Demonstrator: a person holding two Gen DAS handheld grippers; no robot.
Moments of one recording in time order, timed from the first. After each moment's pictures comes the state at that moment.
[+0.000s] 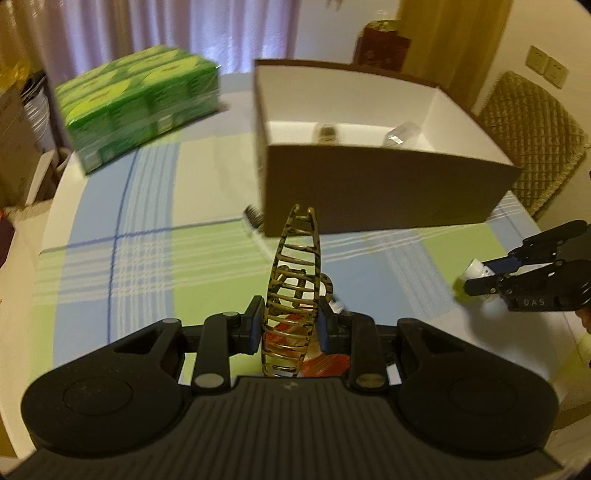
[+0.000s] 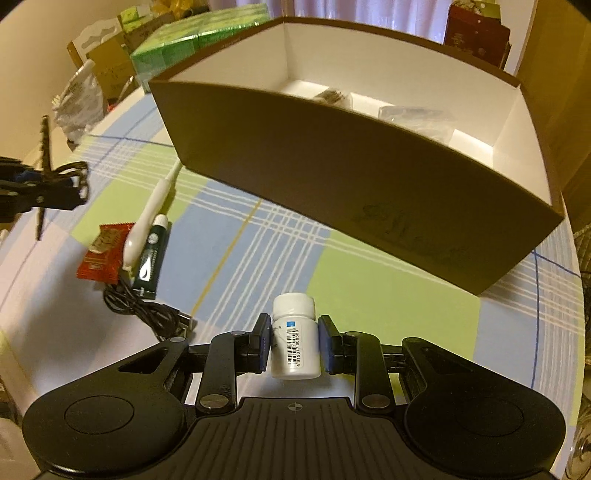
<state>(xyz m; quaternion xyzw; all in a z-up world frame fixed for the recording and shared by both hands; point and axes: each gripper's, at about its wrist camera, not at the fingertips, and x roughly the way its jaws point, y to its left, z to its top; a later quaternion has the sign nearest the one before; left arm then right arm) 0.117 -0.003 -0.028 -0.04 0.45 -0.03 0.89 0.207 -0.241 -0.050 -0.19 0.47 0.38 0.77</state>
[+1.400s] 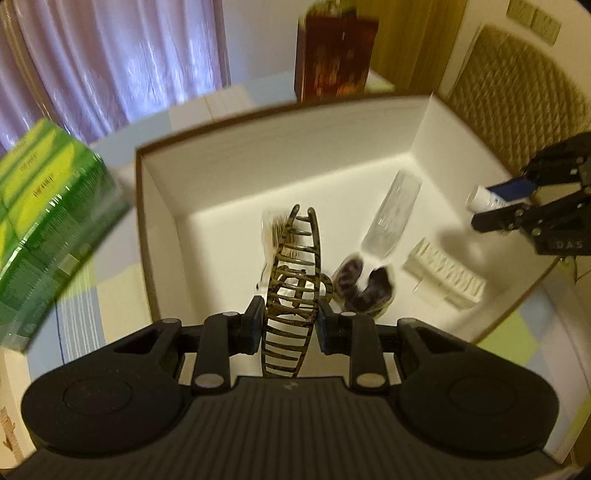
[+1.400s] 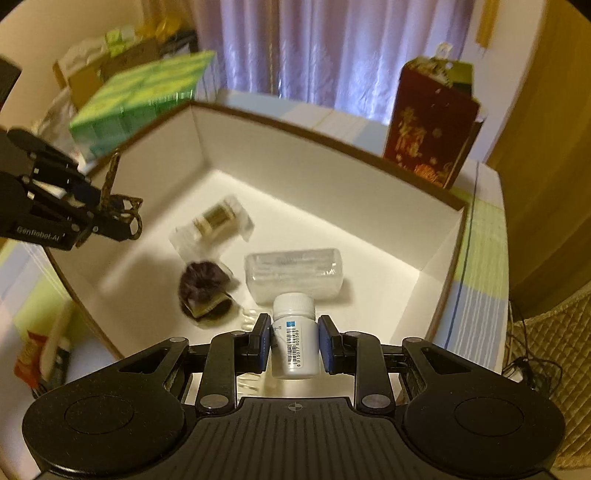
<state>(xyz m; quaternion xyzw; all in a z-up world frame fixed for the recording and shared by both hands) 0.342 -0.048 -0.030 0.06 0.52 -0.10 0.85 0.380 -0.224 -0.001 -0.23 0.44 0.39 0.78</state>
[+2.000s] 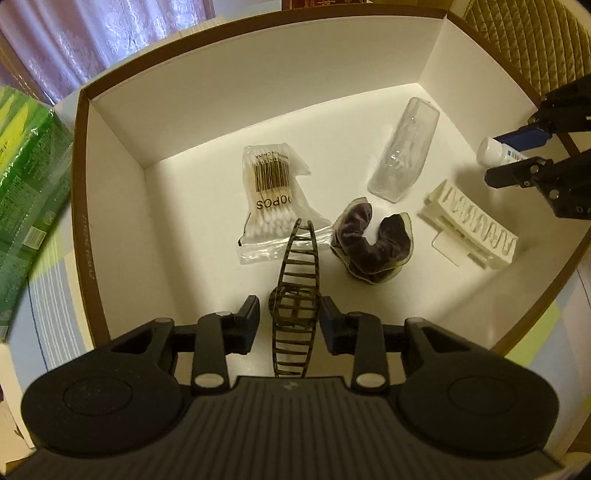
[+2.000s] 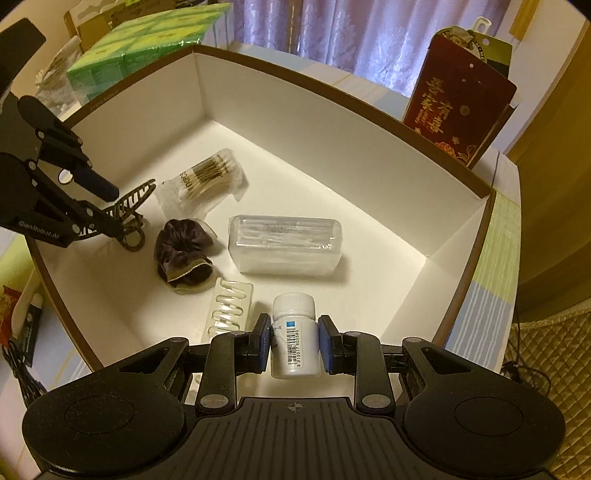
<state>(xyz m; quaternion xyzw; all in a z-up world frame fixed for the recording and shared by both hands) 0.356 -0.059 -0.071 0.08 0.59 -0.10 0.80 0.395 -0.220 -0.028 -0.29 0.46 0.39 0.74</state>
